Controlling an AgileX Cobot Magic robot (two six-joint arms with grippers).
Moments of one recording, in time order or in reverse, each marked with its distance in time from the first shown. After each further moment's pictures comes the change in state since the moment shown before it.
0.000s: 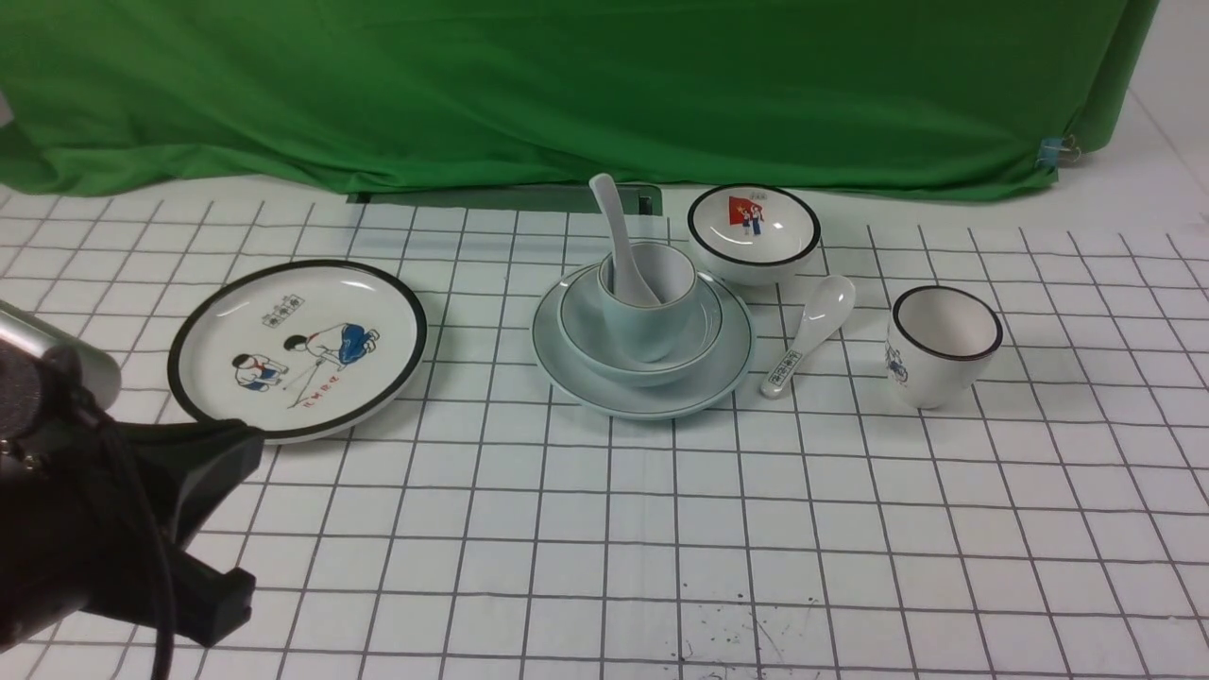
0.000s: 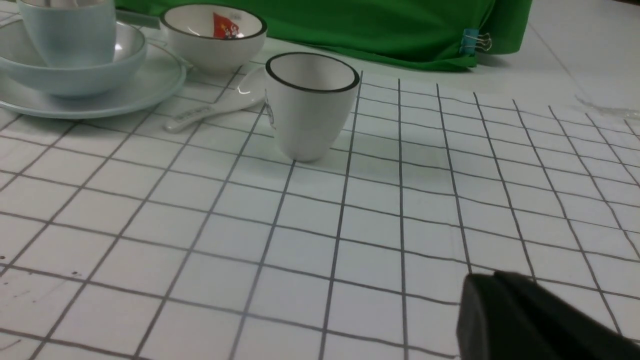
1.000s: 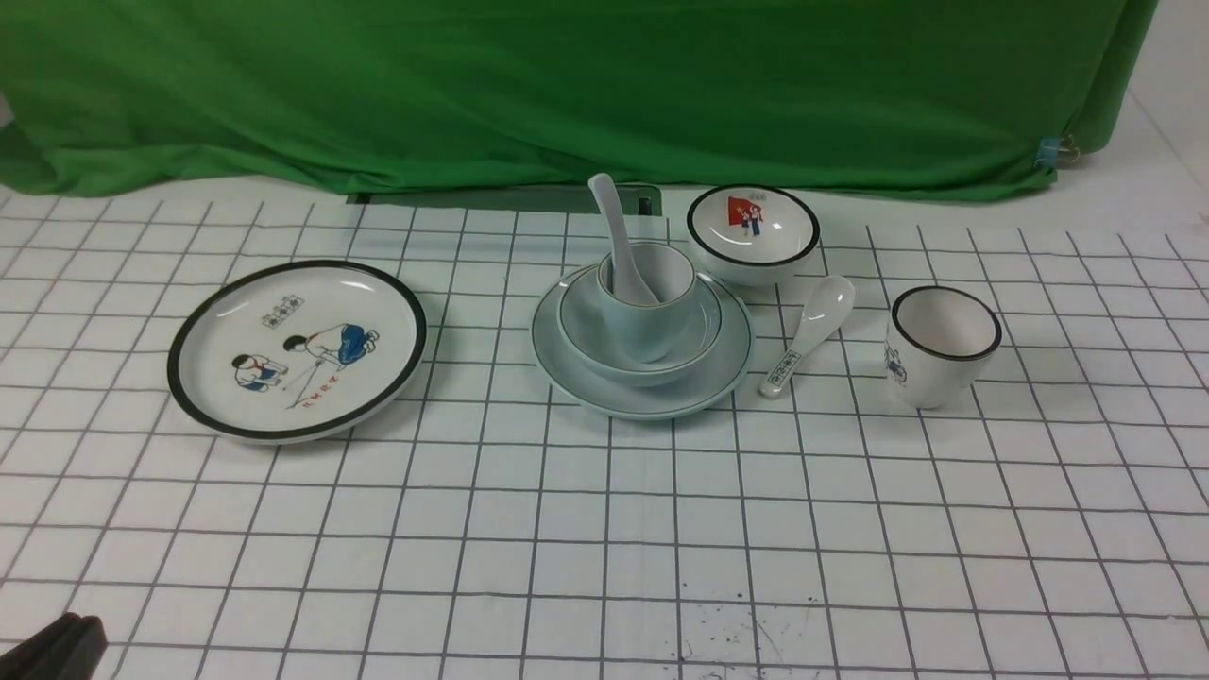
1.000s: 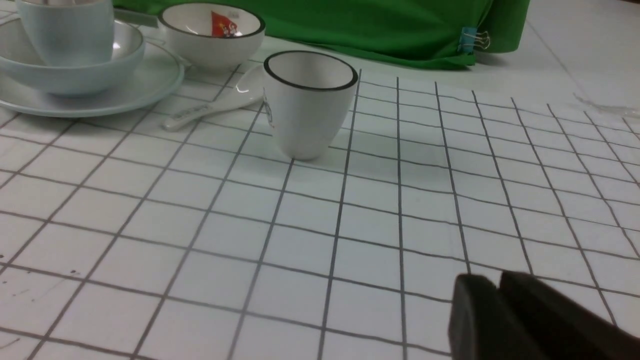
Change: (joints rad) right arm 0.000 0.000 0.000 0.001 0.003 0.000; left arm 0.235 -0.698 0.499 0.029 -0.031 -0.091
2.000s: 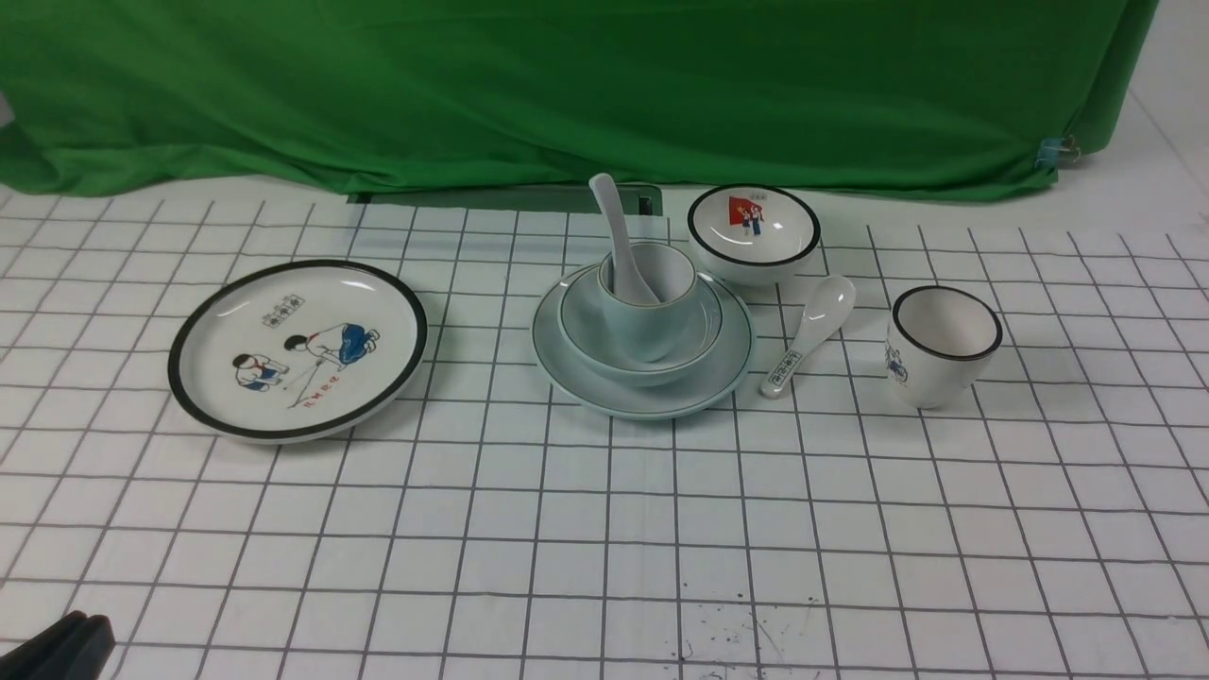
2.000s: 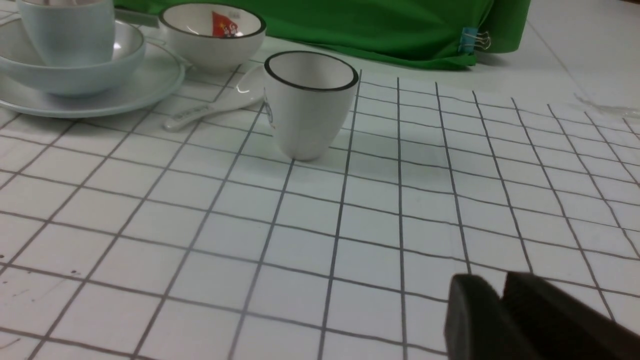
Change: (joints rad) right arm 0.000 0.000 0.000 0.000 0.000 0.000; left arm -0.007 0.000 0.000 0.000 -0.009 0.003
